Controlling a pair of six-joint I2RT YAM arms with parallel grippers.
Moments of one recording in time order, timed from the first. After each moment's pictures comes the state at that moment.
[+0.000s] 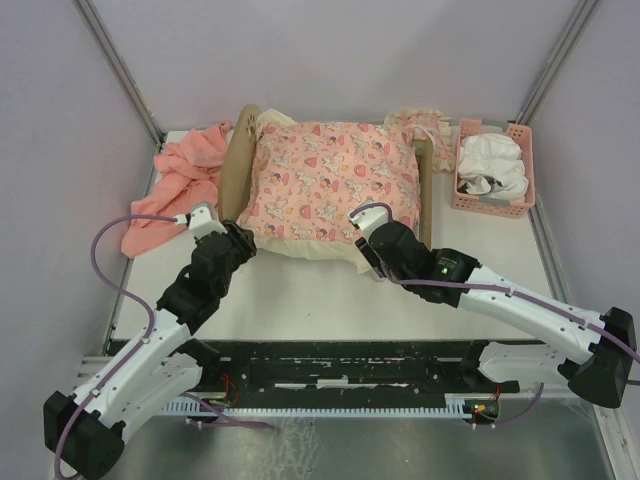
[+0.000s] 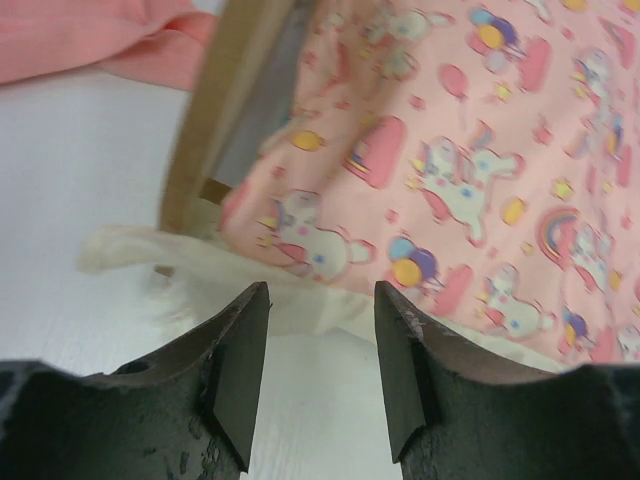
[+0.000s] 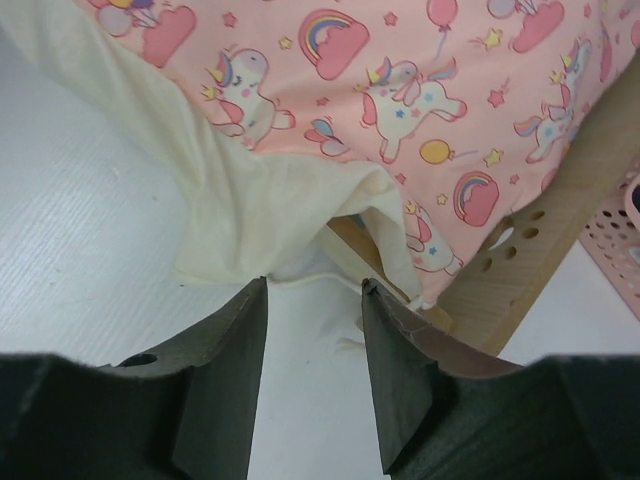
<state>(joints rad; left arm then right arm) -0.45 0.74 0.54 -0.18 -0.49 -0.63 0.97 1.15 1.01 -0.56 0.47 0.01</state>
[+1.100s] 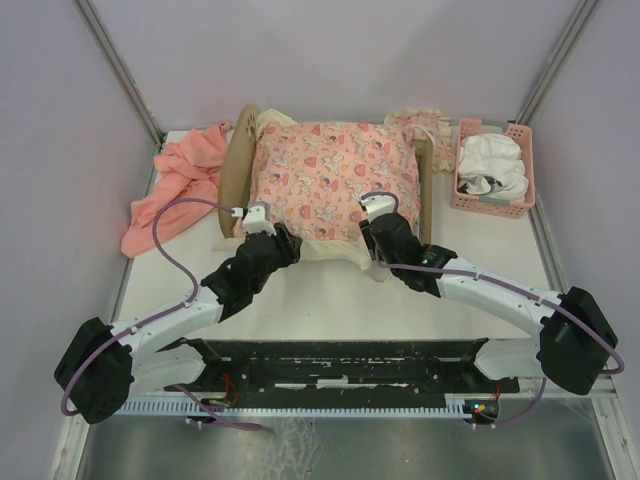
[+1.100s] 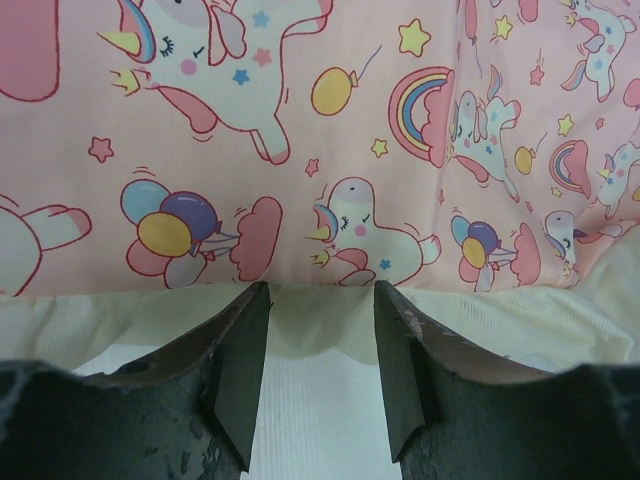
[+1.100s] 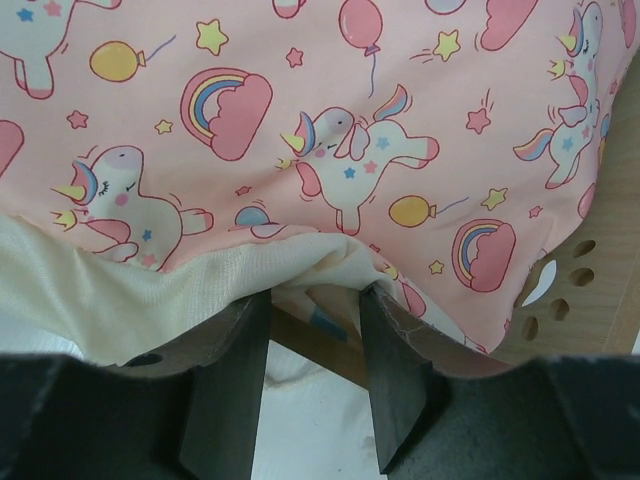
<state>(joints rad) -0.72 1.08 0.53 0.16 -0.41 -0.61 0.82 1.30 0.83 -0.16 0.50 0.11</state>
